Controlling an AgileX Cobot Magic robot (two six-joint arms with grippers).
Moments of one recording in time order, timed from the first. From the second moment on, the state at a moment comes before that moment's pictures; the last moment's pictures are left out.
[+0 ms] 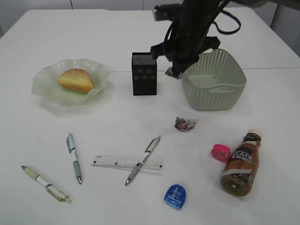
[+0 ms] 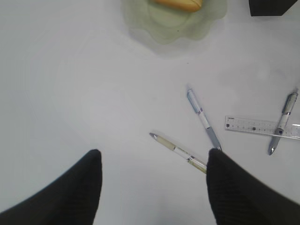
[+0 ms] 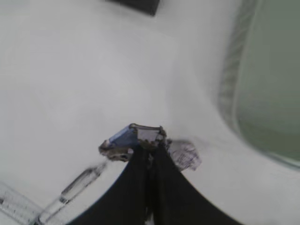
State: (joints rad) left arm -0.12 1.16 -1.36 0.03 1.26 -0.16; right arm 0.40 2.20 -2.09 -0.01 1.22 0.11
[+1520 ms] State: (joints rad) left arm -0.12 1.16 -1.36 -0.04 1.26 -0.16; right arm 0.13 2.25 -2.19 0.01 1.24 0.14
